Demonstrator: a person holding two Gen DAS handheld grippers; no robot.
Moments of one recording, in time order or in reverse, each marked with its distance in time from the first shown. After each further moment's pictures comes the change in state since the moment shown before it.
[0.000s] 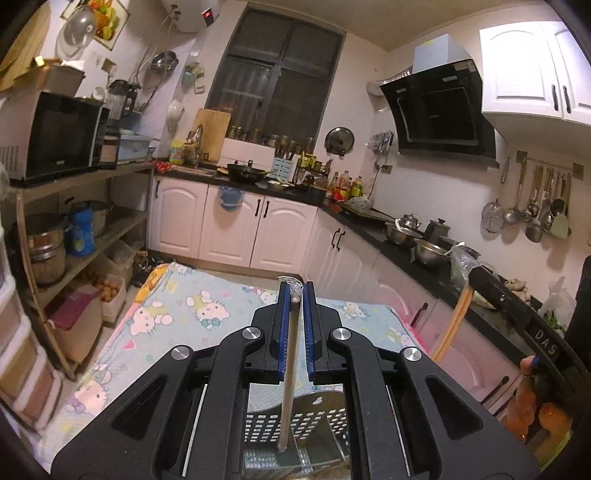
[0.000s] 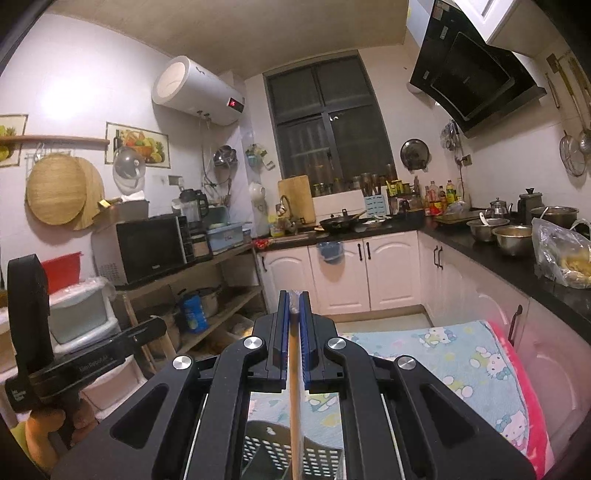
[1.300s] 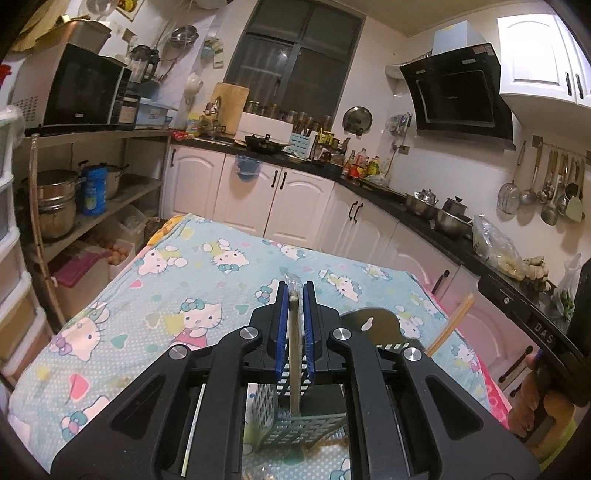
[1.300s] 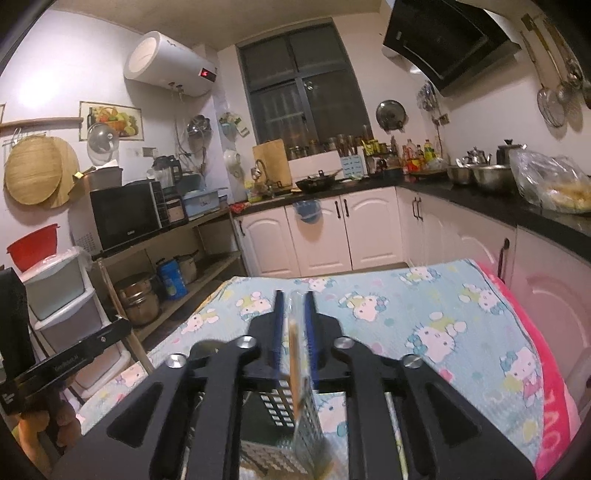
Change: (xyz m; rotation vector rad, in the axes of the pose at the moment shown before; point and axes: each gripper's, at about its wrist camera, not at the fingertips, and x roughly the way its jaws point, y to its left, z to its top) left arm 0.011 0.037 -0.083 -0.034 0.063 0.041; right arm 0.011 -0.036 -0.104 0.069 0.115 -0.076
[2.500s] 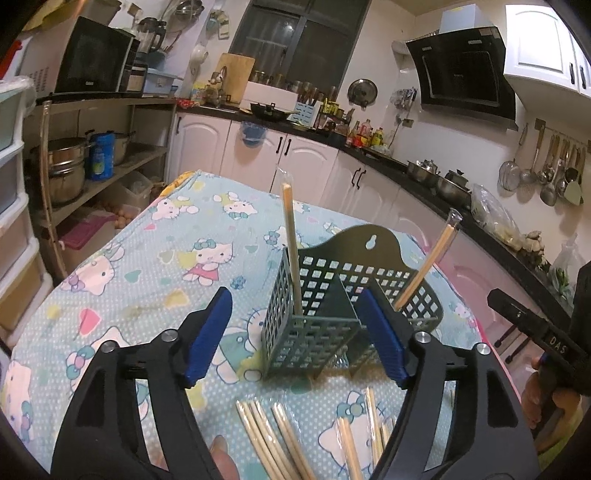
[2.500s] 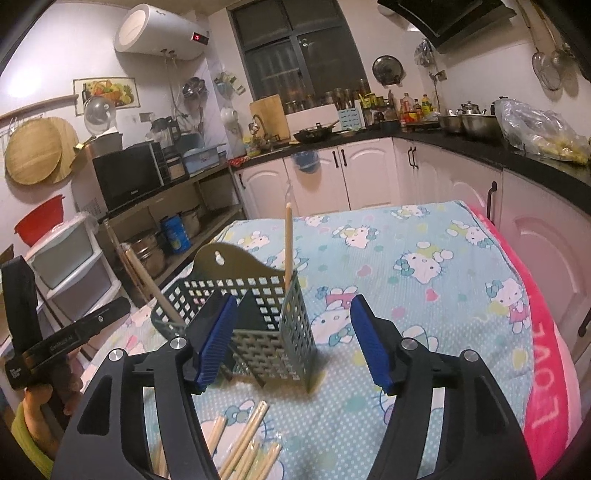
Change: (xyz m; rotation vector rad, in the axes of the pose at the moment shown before) left arm -0.030 0.007 -0.049 -0.017 0.120 0.005; right arm -0.046 -0.007 -0.047 0.025 0.195 0.016
